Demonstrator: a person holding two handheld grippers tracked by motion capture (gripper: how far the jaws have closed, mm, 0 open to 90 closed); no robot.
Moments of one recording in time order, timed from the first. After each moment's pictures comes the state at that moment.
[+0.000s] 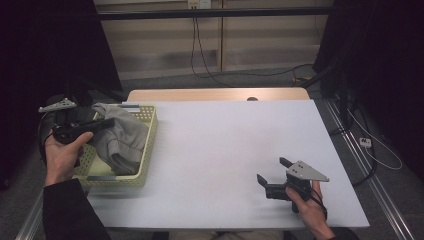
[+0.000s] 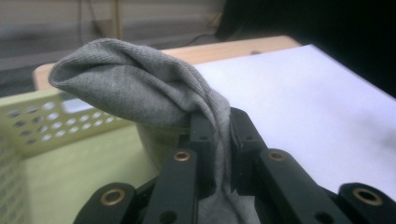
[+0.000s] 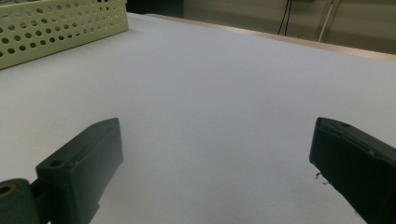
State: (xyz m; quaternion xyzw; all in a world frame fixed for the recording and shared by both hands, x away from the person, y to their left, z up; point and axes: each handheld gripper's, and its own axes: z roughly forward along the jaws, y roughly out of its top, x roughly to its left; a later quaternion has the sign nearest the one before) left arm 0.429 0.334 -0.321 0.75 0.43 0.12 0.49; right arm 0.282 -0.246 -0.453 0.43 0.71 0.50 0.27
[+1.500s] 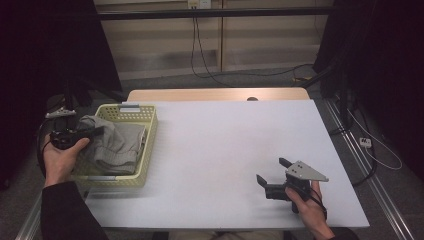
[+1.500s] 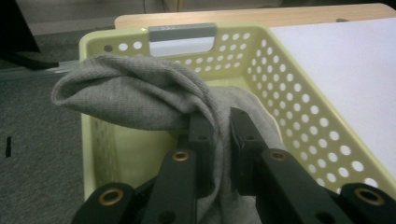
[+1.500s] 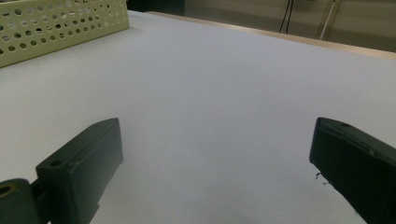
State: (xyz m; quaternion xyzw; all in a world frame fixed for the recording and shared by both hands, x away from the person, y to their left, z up) left arm 0.441 0.362 -0.359 0.74 0.51 0.17 0.40; right arm 0.283 -0.245 -0.453 0.43 0.71 0.49 0.27
